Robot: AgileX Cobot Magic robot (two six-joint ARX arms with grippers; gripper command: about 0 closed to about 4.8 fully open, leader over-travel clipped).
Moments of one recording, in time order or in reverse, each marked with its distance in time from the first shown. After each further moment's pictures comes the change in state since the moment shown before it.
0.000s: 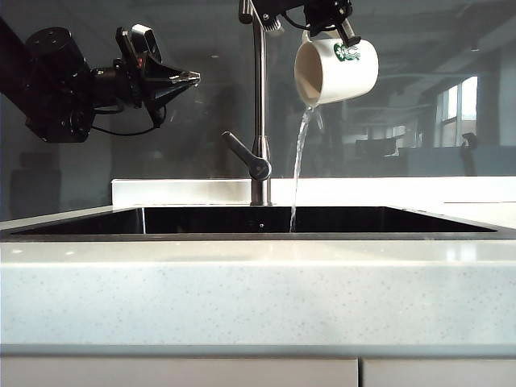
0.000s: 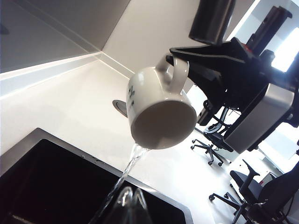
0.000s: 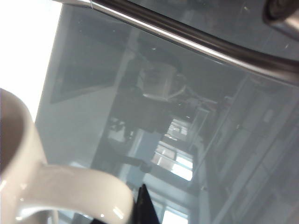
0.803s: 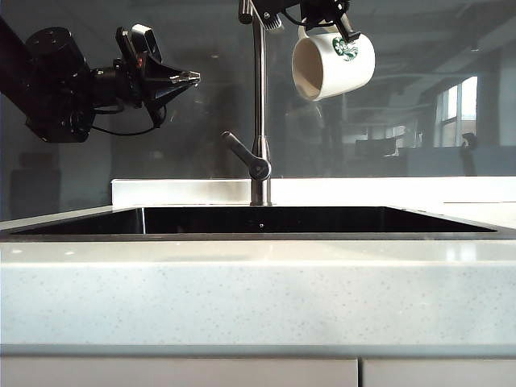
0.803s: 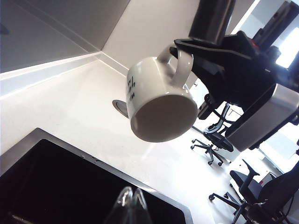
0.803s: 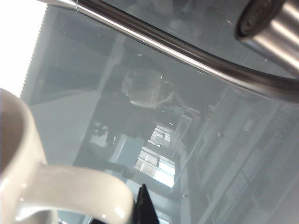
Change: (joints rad) left arm 0.000 0.000 0.000 0.000 0.000 0.000; right arm -0.002 0.000 0.000 0.045 -0.045 -0.080
